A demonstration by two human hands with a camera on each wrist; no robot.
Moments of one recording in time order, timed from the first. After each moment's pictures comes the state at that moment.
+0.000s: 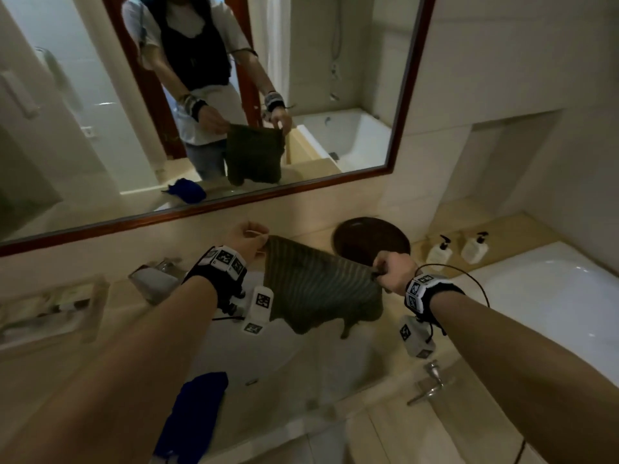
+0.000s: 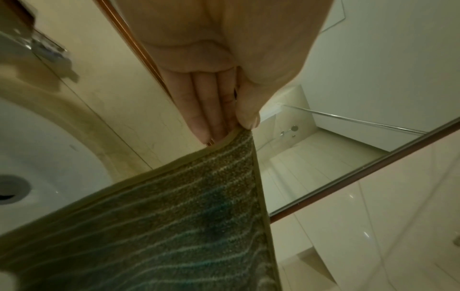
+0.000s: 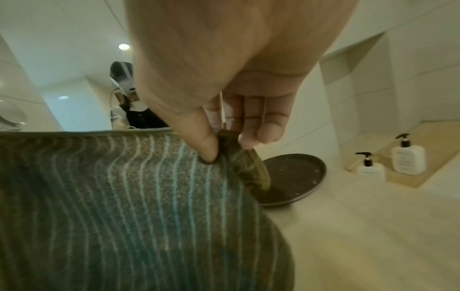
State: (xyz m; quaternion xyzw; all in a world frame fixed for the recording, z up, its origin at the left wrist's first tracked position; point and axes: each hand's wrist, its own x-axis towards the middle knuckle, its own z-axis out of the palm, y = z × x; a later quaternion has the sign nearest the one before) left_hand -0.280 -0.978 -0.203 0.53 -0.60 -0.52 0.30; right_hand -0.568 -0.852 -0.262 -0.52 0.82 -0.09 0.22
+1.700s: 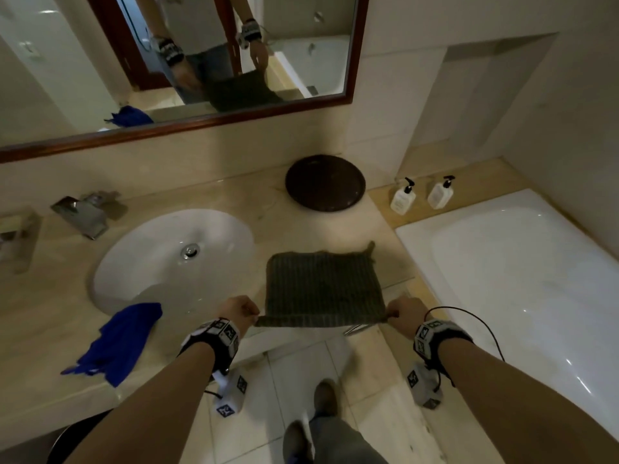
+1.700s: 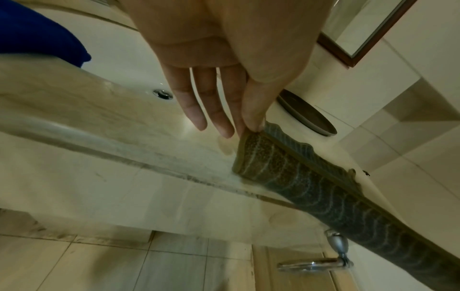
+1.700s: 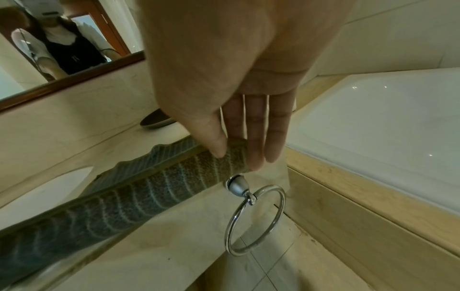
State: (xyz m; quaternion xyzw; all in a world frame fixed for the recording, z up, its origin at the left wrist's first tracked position) left_hand -0.338 -0.791 -0.417 0.64 -0.67 -0.38 0.01; right_hand -0.671 -0.646 -0.400 -0.51 0.81 0.07 0.29
